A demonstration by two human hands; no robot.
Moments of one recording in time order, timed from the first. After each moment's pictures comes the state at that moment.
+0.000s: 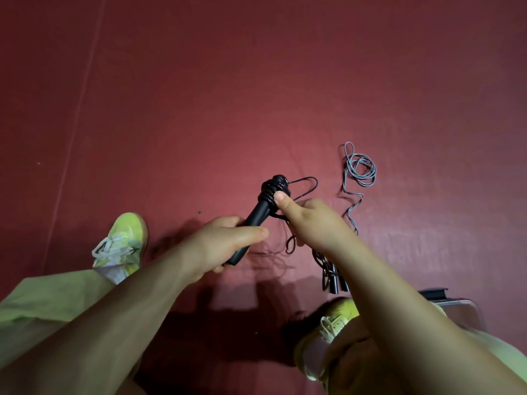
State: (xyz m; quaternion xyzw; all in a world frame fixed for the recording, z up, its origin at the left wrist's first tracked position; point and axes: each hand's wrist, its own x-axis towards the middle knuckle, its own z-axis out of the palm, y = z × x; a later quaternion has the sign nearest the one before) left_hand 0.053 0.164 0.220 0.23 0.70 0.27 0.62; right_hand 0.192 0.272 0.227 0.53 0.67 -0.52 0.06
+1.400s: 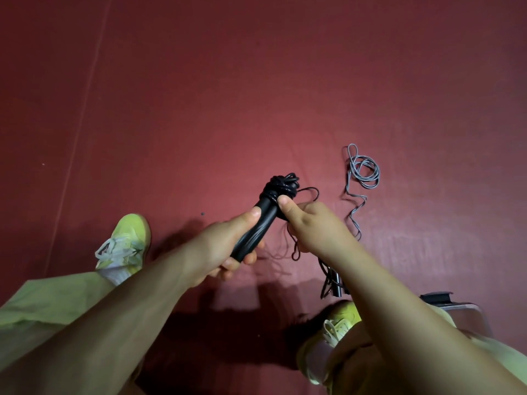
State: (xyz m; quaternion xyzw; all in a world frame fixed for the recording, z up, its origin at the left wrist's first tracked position) left_hand 0.050 0.163 0.232 0.16 0.67 0.27 0.67; right_hand 0.188 0.267 0.221 0.52 0.69 -0.50 0.04
